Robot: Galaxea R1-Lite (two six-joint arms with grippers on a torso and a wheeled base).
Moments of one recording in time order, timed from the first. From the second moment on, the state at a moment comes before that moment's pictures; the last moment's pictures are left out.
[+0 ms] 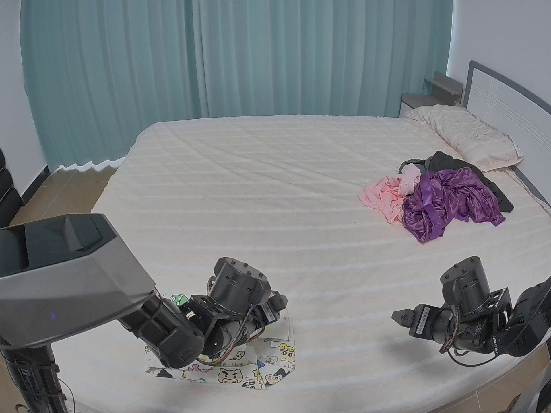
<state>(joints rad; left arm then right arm) -0.71 2.14 -0.81 -0.57 0.24 -0.96 0.58 1.69 -0.39 -0.43 -0.35 0.79</state>
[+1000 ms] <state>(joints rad) -0.57 1.77 -0.26 -0.96 0.02 -1.08 0.58 1.75 -0.36 -0.58 -0.29 0.79</state>
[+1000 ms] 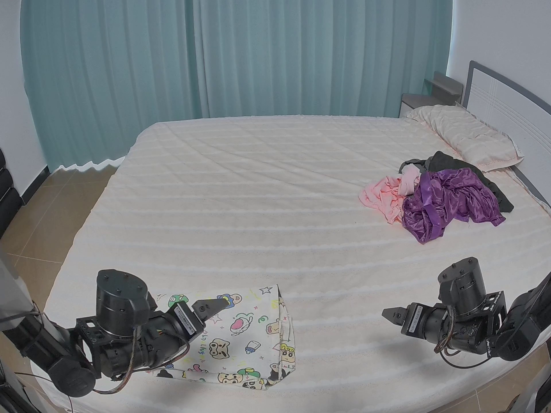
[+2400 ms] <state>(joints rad) -0.43 1.78 -0.15 -1.07 -0.16 -1.21 0.61 2.11 -0.35 -1.15 -0.03 0.75</state>
